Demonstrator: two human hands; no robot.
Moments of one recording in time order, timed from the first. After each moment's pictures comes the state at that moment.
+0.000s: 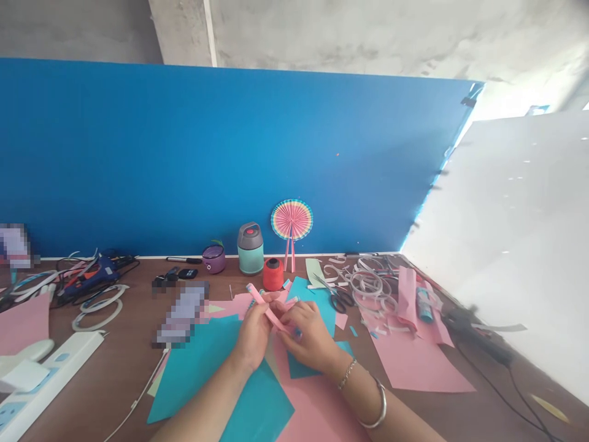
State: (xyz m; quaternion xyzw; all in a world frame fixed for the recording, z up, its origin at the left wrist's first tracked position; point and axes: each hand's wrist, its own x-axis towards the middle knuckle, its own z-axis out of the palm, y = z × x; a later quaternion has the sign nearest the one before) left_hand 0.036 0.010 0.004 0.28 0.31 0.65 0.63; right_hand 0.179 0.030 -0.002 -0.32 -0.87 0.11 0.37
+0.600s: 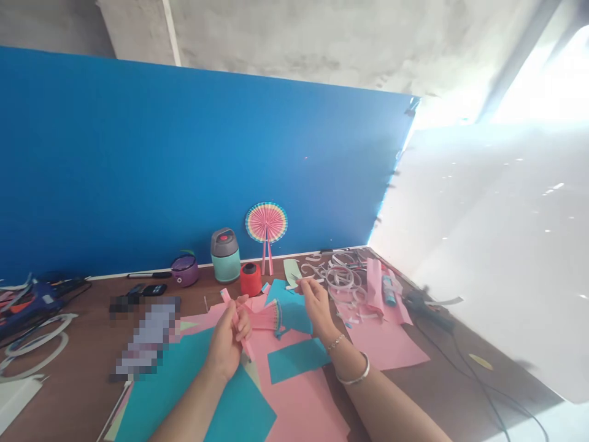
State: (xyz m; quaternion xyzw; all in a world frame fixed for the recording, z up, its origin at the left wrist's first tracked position) left_hand 0.027 0.017 0.003 0.24 0.33 0.65 0.65; right_hand 0.215 0.077 0.005 -0.51 -0.54 0.32 0.59
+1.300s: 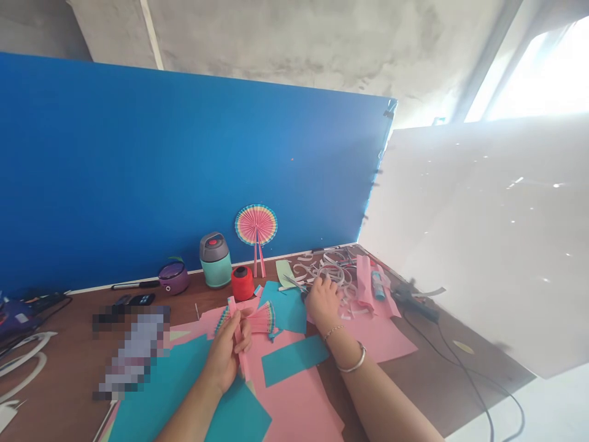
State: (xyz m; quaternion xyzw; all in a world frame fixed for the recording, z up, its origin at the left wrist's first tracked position) left_hand 0.033 0.014 -0.004 0.30 0.35 0.58 0.67; right_hand 0.242 0.087 -0.003 -0.79 -0.58 -0.08 0.17
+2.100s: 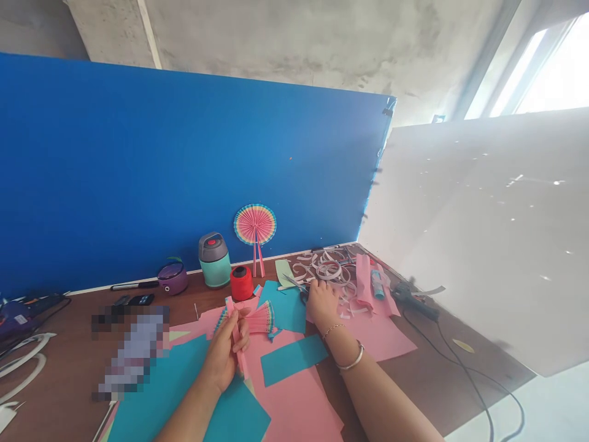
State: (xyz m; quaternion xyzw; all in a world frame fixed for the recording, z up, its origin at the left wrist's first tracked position) left_hand 0.032 0.013 -0.002 0.30 0.36 0.59 0.66; right_hand 0.247 0.089 -0.010 -0.77 -0.62 -0.05 0.11
